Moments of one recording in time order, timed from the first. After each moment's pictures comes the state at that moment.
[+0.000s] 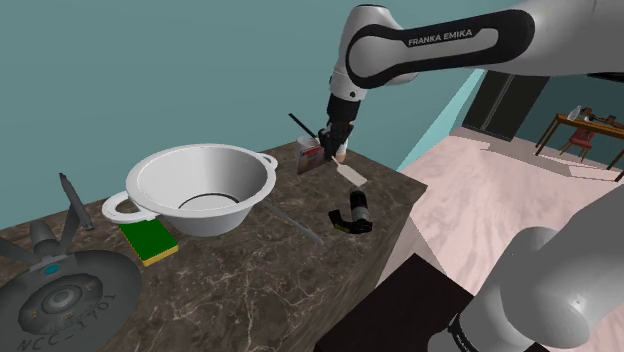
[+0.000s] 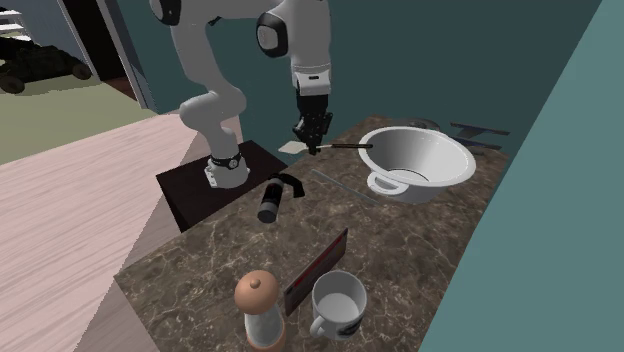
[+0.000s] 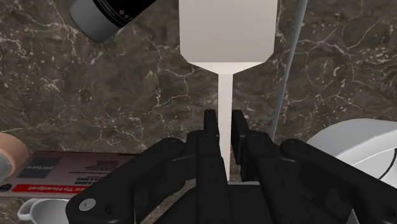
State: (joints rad) arm 0.13 -0.26 -0.01 -2.15 0.00 1.95 -0.04
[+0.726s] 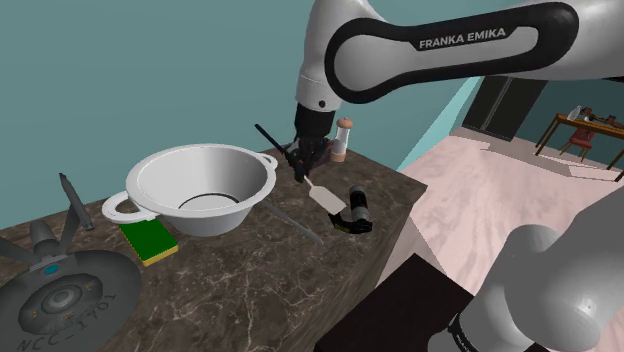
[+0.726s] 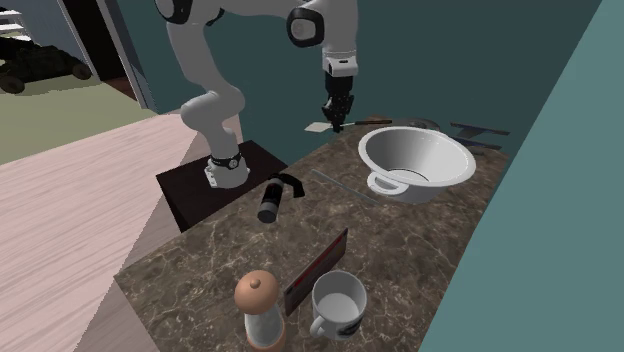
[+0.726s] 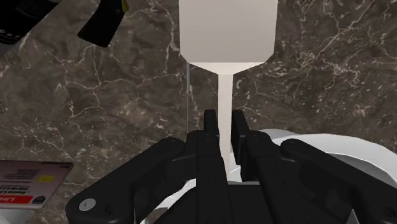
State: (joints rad) arm 0.24 -0.28 0.17 -2.17 0.03 1.95 0.23
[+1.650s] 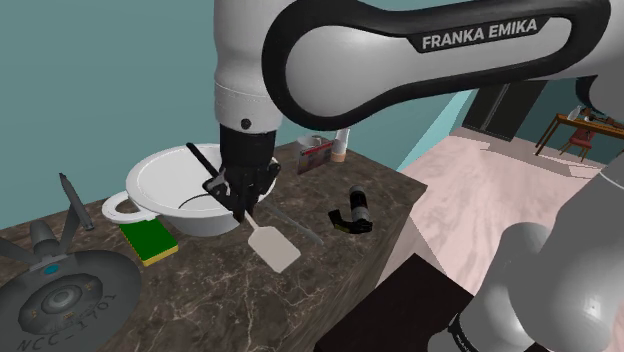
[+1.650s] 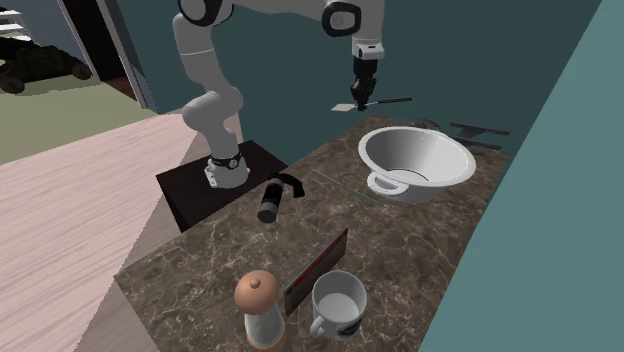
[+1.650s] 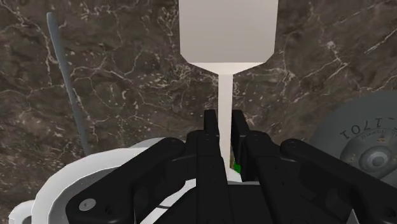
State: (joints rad) arm 0.36 -0.11 0.39 -1.97 0.01 1.92 0.59
